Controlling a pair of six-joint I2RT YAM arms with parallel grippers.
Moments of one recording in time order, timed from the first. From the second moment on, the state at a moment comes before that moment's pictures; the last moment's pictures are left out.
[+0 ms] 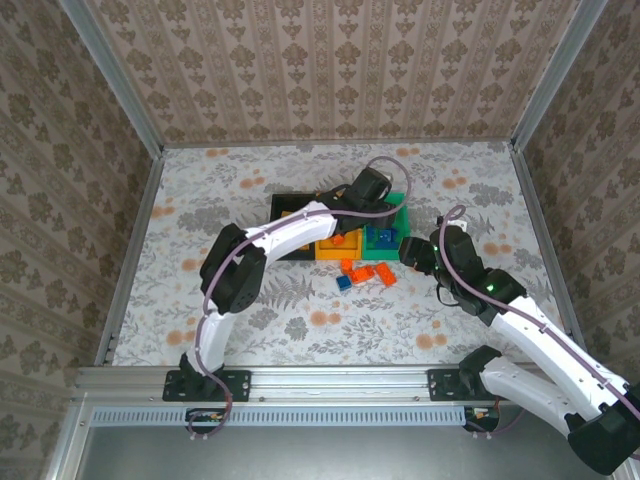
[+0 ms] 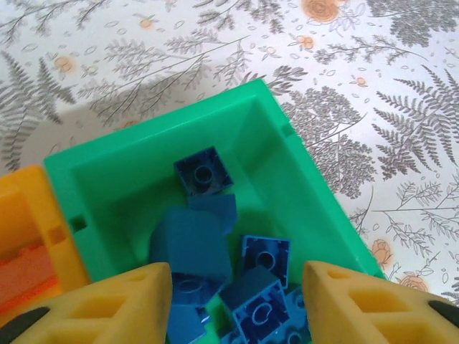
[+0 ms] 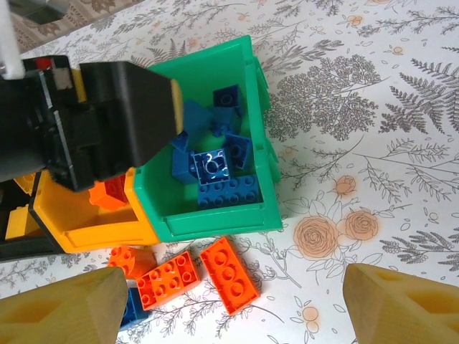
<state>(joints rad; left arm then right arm) -0.90 2.13 1.78 -0.41 -0.07 -0.37 0.51 0.85 0.74 -0.57 0.29 0.65</state>
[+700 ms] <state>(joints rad) -0.90 1.37 1.14 -0.27 -0.07 -0.46 0.52 1.08 0.67 -0.53 0.12 0.60</state>
